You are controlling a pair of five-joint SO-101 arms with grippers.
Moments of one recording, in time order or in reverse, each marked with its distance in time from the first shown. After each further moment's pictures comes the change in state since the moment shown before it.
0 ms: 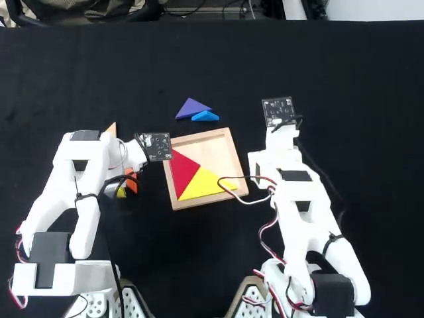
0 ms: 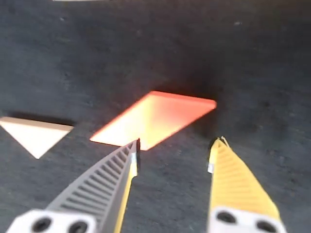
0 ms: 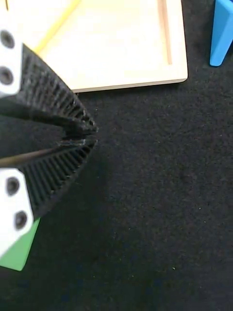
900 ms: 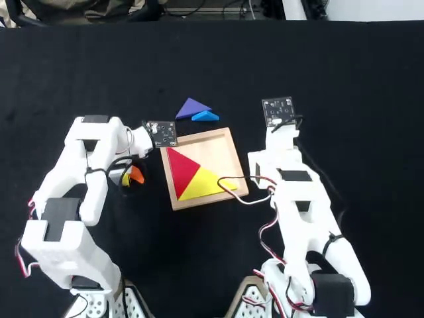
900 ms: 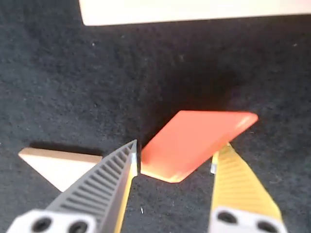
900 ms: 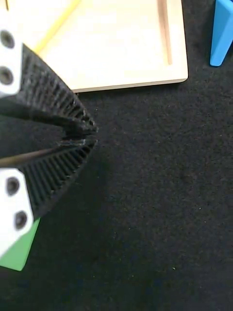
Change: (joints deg) left arm 1.6 17.8 -14.3 -1.4 -0.8; right arm 0.0 0.0 0.0 0.0 0.0
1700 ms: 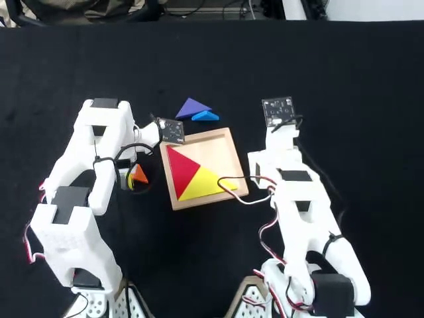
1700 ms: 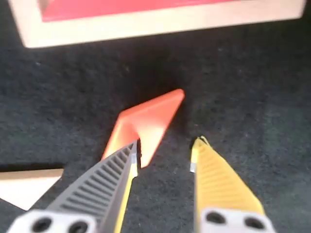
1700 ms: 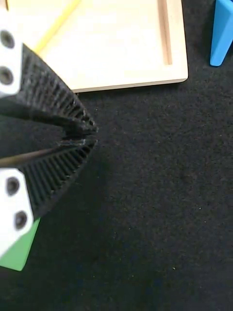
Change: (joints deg) left arm 2.5 5.2 -13.5 21.8 1.1; right arm 0.0 0.0 0.0 0.0 0.0
